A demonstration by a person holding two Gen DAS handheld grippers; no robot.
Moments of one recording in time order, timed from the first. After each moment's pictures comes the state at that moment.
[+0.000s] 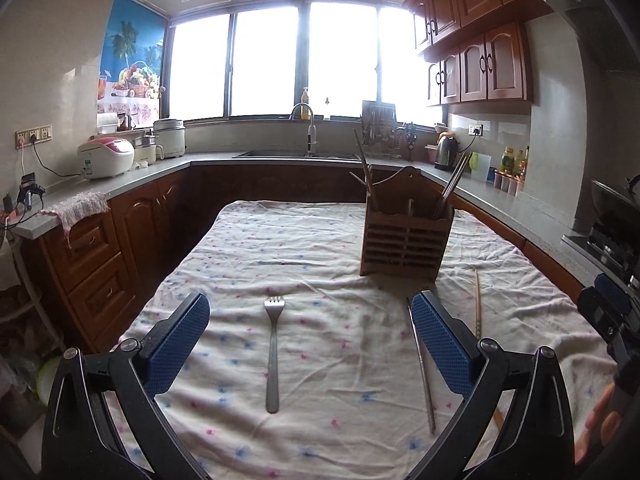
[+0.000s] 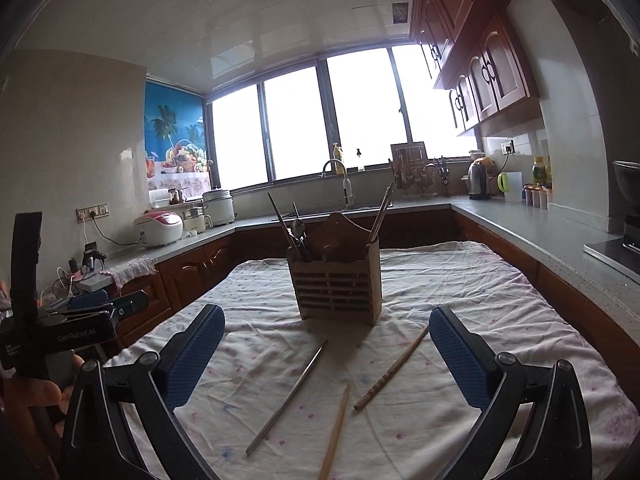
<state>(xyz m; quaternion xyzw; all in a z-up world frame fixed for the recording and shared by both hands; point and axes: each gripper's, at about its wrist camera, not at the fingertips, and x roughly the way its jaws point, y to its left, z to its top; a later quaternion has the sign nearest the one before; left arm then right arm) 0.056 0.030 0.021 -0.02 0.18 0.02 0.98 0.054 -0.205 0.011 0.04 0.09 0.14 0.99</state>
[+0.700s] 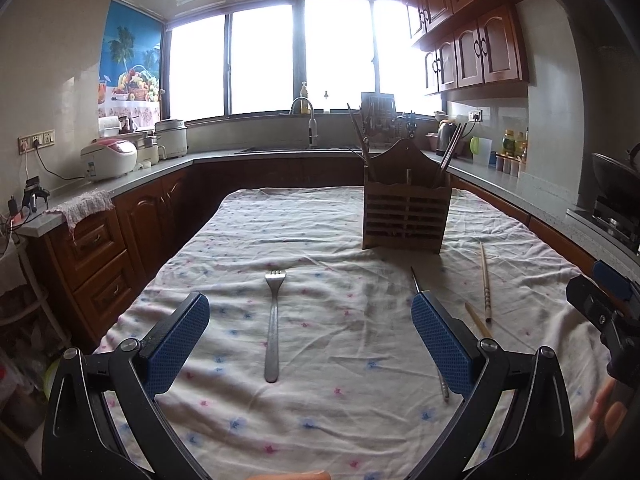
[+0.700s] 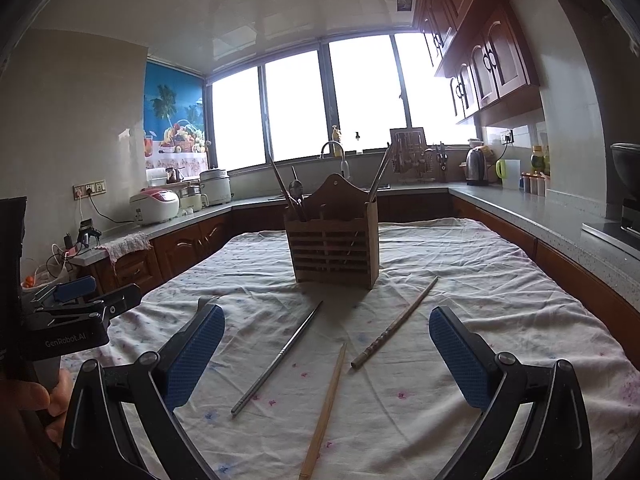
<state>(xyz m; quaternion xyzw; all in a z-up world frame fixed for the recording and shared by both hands) 0.043 0.018 -0.010 0.00 0.19 0.03 0.98 0.049 -0.203 -0.024 0.03 0.12 0.13 0.98</state>
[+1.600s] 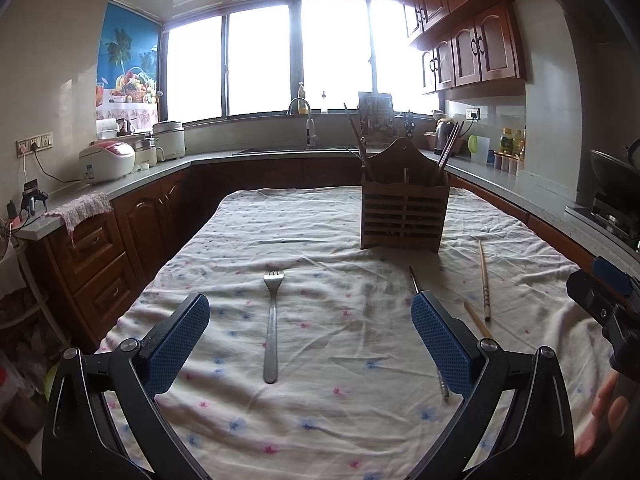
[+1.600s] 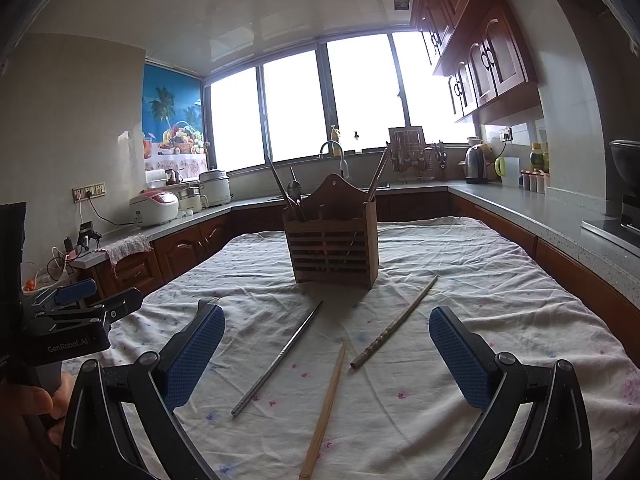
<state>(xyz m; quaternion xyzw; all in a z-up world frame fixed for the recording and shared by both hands) 0.044 0.018 -0.010 0.01 0.19 0.03 0.98 0.048 -0.202 -0.027 0.03 0.12 0.13 0.98</state>
